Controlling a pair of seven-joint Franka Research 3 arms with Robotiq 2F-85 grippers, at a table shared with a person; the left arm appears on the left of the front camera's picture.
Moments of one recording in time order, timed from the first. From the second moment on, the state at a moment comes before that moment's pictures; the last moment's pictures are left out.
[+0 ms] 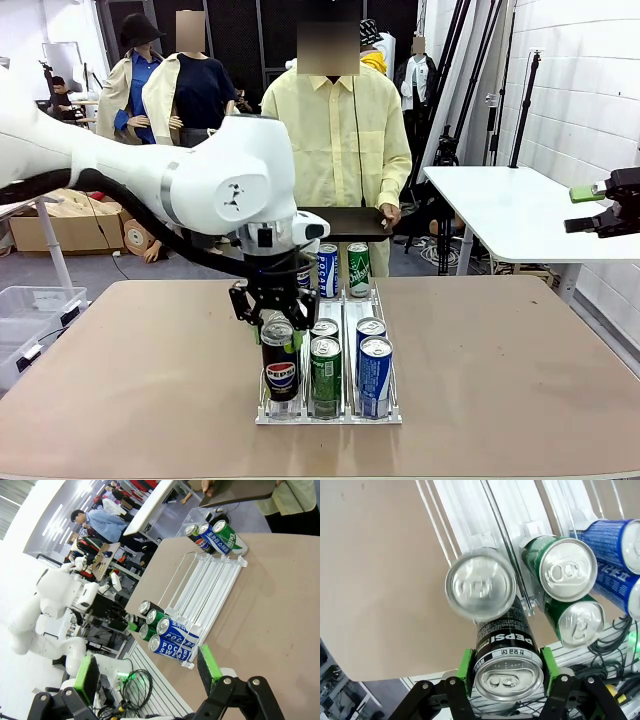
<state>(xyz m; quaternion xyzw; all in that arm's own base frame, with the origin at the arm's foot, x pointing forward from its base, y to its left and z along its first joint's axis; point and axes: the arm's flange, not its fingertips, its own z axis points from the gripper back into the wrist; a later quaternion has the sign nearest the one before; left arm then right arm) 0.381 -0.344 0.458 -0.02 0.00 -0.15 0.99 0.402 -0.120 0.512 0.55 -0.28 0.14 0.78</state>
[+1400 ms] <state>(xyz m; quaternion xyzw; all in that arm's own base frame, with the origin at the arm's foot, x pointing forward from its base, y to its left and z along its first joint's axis) 0.350 -0.121 0.610 -0.03 -0.05 -0.11 0.99 0.402 -0.120 0.512 0.55 -0.28 0.14 0.78</state>
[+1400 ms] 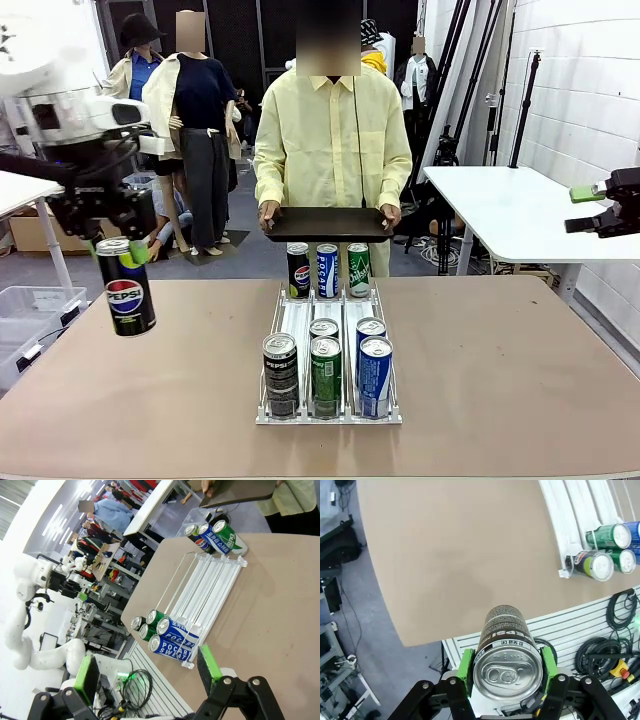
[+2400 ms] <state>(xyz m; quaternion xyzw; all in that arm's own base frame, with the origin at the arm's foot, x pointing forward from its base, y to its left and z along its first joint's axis) 0.345 -0.111 0.600 -0.03 -0.05 -0.11 0.99 0.402 -0.120 0.512 0.55 -0.28 0.14 0.78</state>
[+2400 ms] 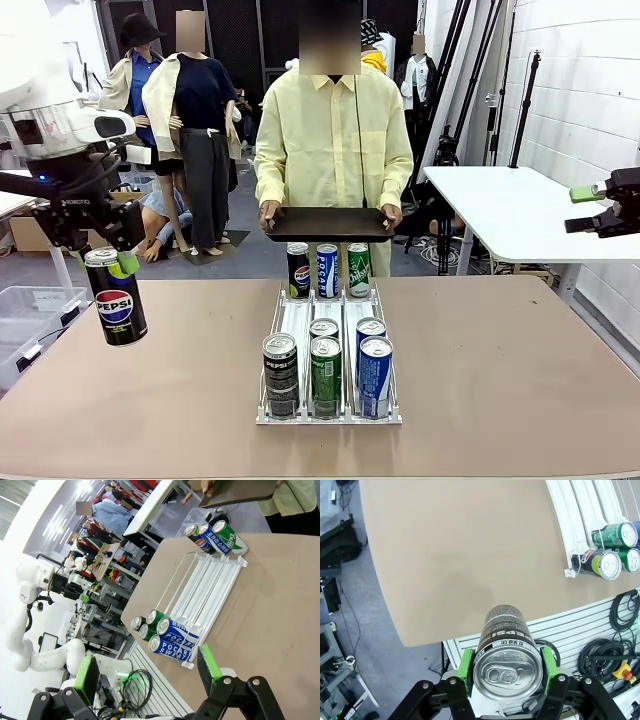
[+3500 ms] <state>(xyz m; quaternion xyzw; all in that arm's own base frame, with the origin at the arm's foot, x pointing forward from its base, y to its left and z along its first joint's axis) 0.345 -0.111 0.600 -0.03 -0.05 -0.11 0.99 0.402 -0.120 0.512 0.55 -0.28 0.14 0.78</state>
